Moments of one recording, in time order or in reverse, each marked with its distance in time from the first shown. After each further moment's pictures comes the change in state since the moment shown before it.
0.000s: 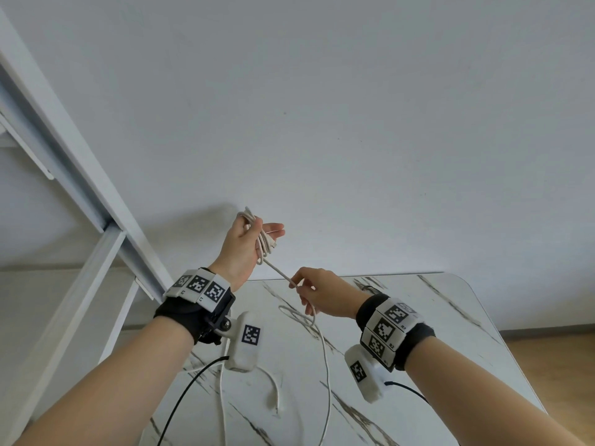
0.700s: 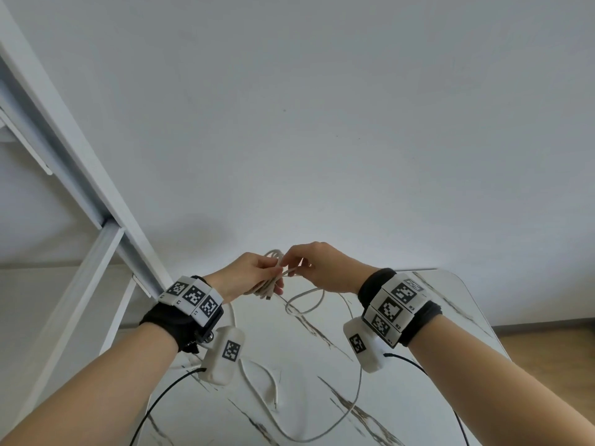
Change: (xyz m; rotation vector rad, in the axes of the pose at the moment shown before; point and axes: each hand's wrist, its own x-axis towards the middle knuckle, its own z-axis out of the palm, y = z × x) left_hand -0.030 -0.005 -0.010 0.645 -0.378 -0.306; right_hand -0.003 -0.033 -0.029 -0.233 0.056 -0.217
